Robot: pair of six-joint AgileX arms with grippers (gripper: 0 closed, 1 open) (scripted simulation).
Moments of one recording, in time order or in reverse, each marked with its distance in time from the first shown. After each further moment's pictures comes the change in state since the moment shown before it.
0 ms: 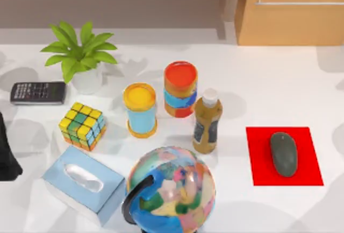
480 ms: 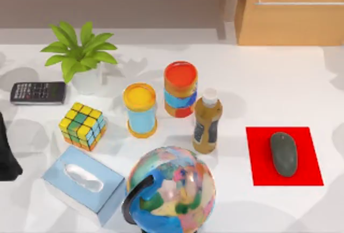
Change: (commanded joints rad) left arm 0.000 0.000 0.000 0.000 0.000 0.000; right arm 0.000 0.000 0.000 0.000 0.000 0.000
